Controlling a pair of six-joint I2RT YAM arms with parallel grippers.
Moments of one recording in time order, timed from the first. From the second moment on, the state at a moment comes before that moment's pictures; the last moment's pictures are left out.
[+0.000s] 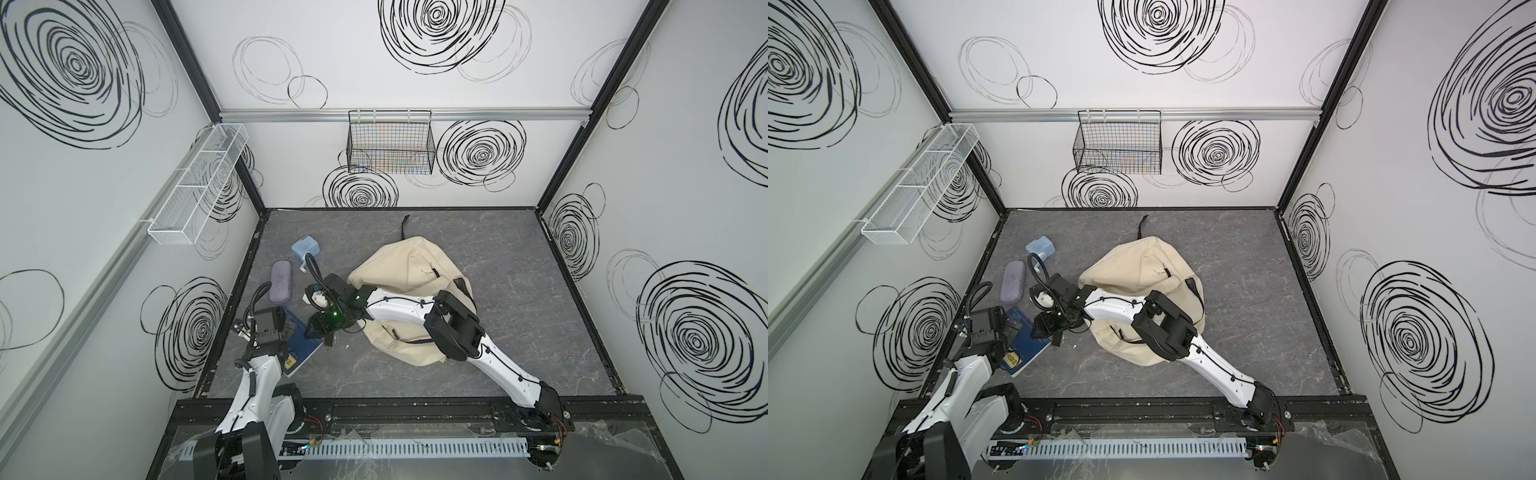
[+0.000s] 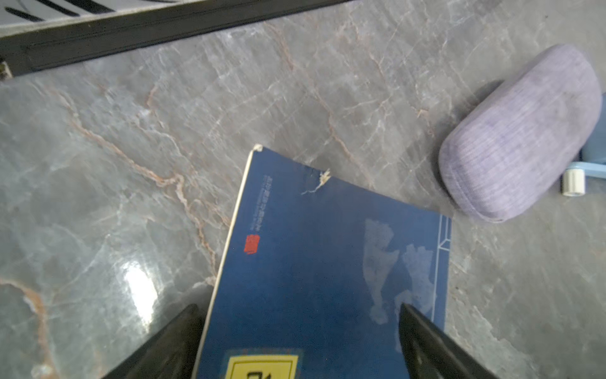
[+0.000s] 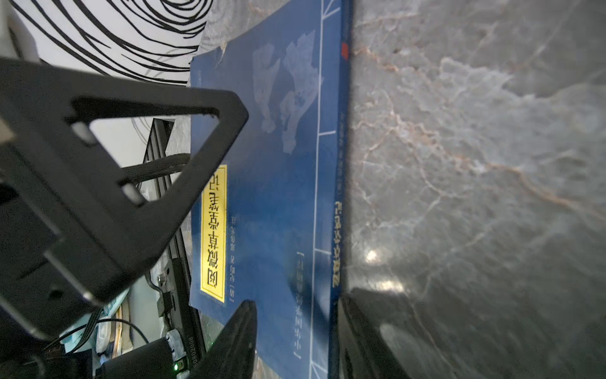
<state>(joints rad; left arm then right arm) 0.29 0.89 0.26 -0.32 -0.25 -0.87 1.07 2.56 2.06 -0.35 -0.60 0.56</state>
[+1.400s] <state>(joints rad) 0.24 0.73 0.13 -0.17 -0.18 -0.93 1.00 2.50 1.81 -0.11 -0.92 0.75</state>
